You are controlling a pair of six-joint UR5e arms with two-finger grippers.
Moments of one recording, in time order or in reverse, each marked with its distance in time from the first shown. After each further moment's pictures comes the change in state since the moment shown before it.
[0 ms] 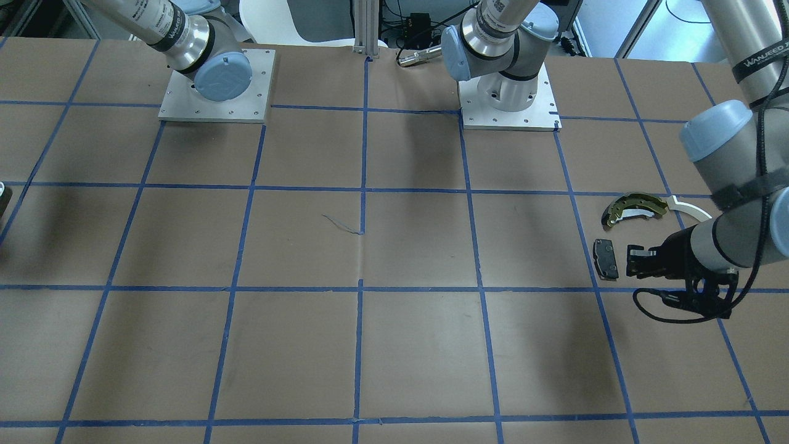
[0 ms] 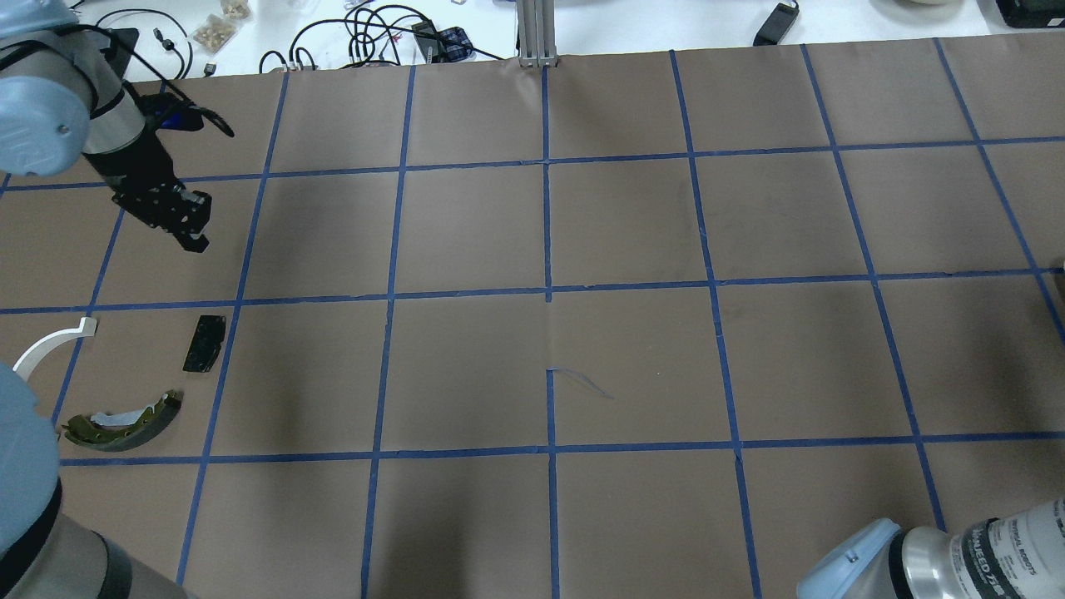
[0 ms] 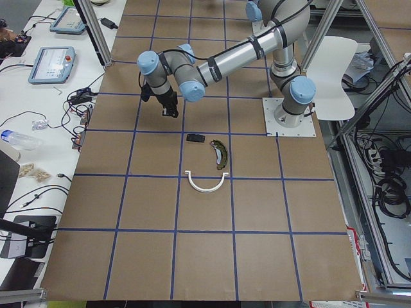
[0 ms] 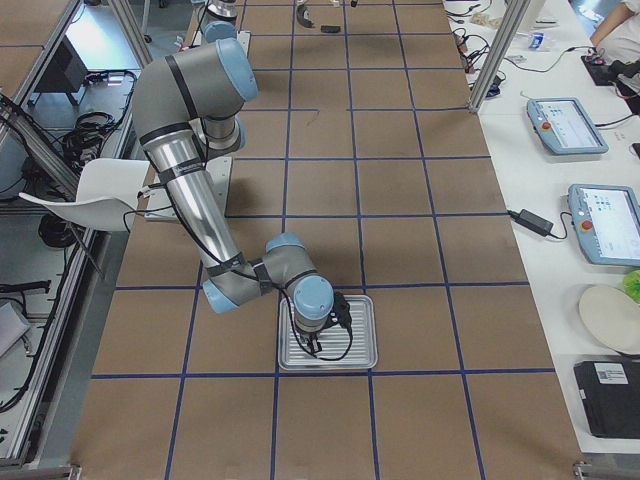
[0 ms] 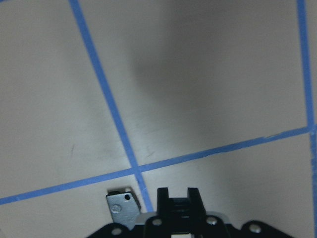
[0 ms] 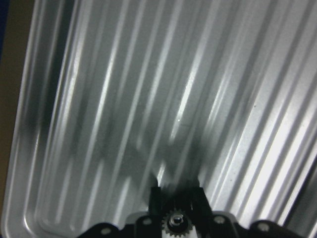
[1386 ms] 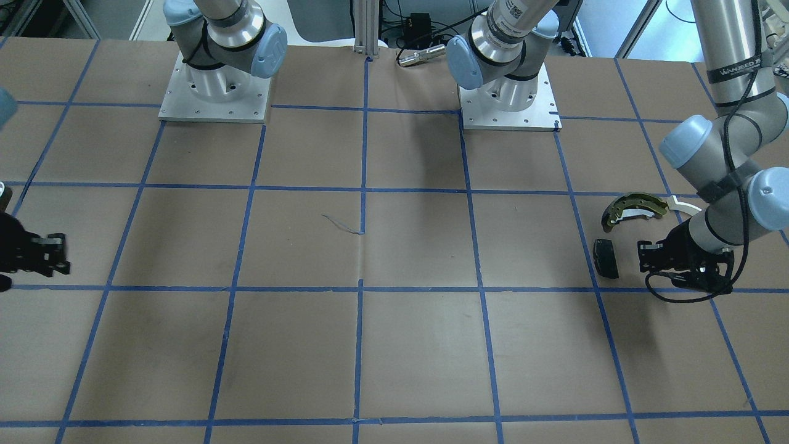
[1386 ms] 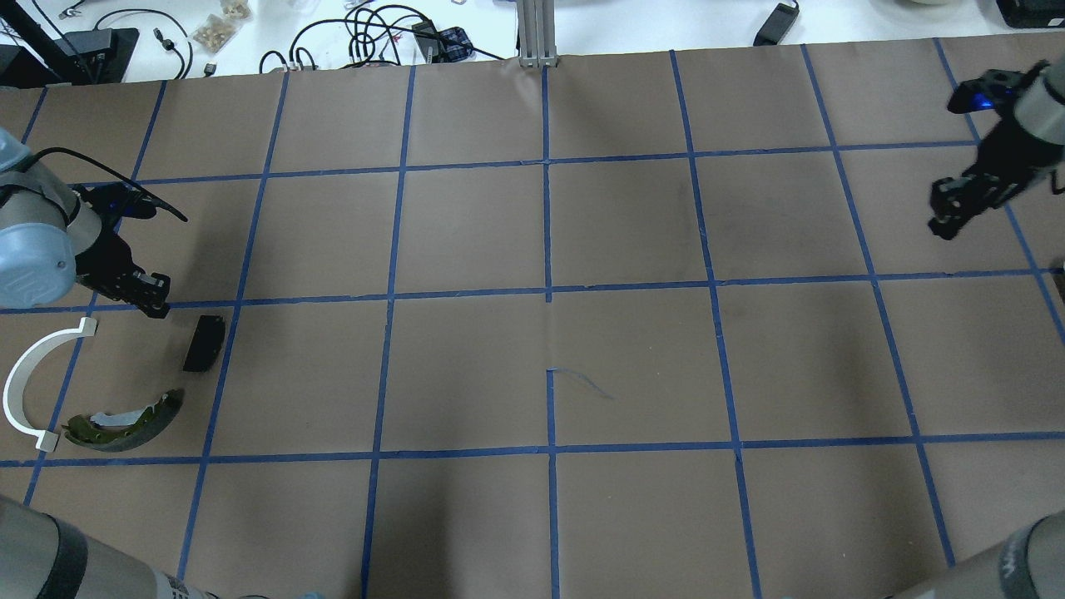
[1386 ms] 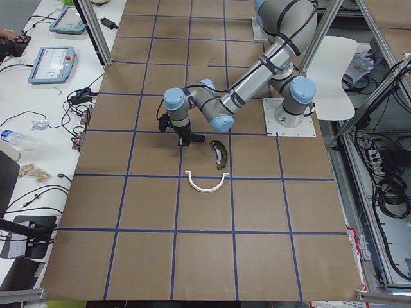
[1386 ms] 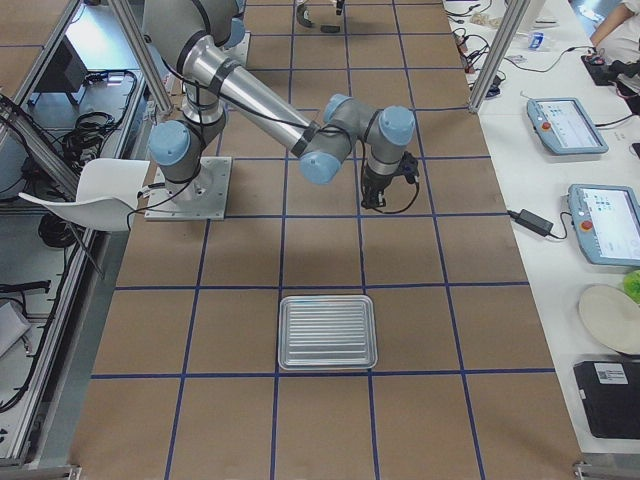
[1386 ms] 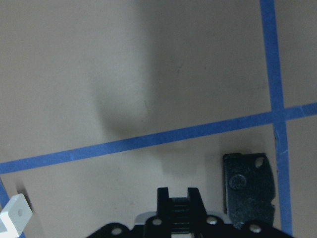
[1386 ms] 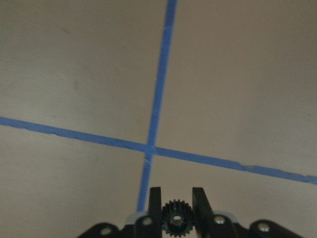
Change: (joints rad) left arm 0.146 0.006 -0.269 0.406 0.008 0.120; right arm 0.694 -0.233 -0.002 0.267 0.061 0.843
